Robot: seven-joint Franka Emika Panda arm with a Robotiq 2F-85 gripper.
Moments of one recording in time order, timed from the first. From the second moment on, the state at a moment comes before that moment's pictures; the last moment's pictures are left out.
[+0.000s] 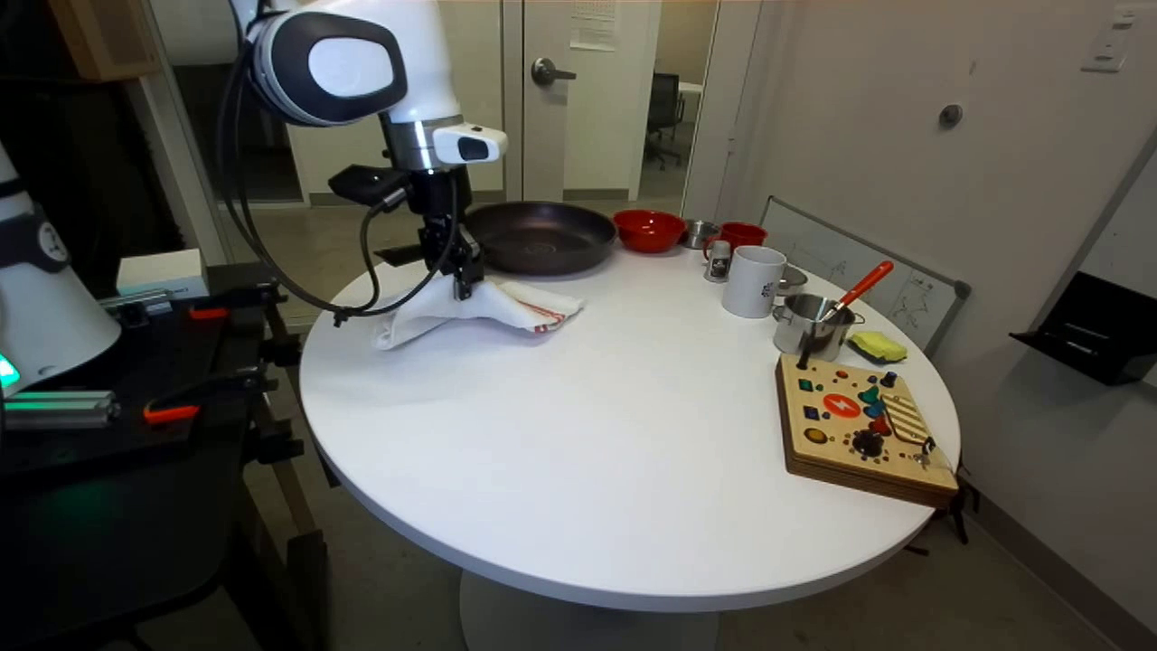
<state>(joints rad) 0.09 0.23 -0.19 -2.68 -0.39 3.05 -0.04</state>
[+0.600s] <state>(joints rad) 0.08 0.42 -0.45 -2.52 -0.46 3.07 -0.04</state>
